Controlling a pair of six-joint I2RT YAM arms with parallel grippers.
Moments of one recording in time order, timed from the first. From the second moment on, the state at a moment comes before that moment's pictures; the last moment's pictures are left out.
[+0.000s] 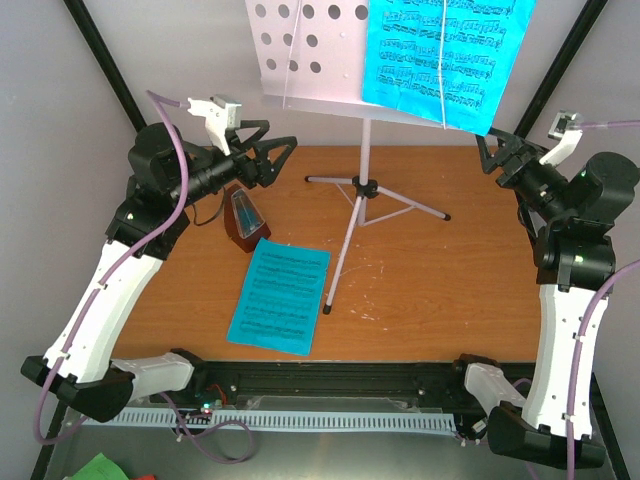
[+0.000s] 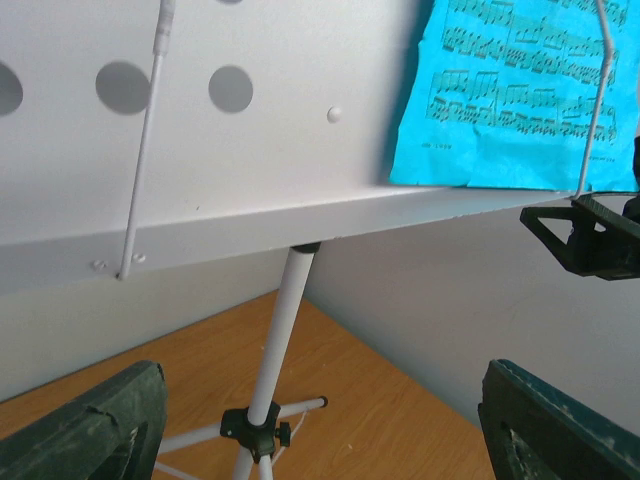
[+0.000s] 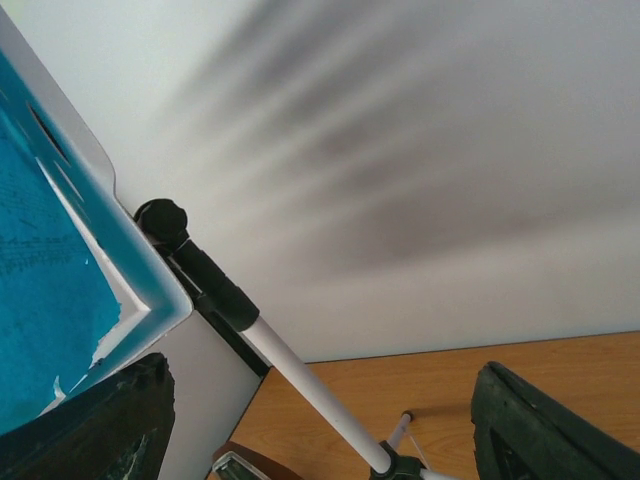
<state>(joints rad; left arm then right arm) -0.46 1.19 1.56 -0.35 0.42 -0.27 -0.21 0.99 1.44 -0.40 -0.68 0.60</state>
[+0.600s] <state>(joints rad) -0.46 1.21 1.56 -0.30 0.49 -0.27 -0.21 0.90 1.30 -0.45 -0.33 0.54</state>
